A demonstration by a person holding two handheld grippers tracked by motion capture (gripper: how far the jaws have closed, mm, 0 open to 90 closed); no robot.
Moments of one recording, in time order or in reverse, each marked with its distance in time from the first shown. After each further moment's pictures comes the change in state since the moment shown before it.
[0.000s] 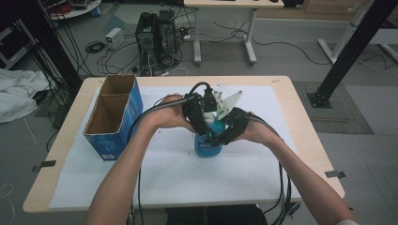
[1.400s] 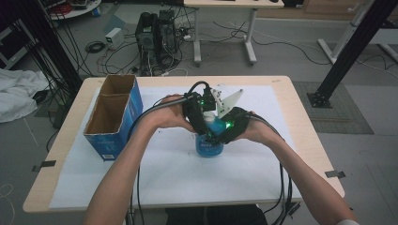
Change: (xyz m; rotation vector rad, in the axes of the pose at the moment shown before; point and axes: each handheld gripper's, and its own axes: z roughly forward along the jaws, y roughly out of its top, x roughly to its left) left arm 0.004 -0.003 0.002 -0.027 -0.021 -0.012; right arm 0.000 0.000 -0.002 -0.001 0.006 0.046
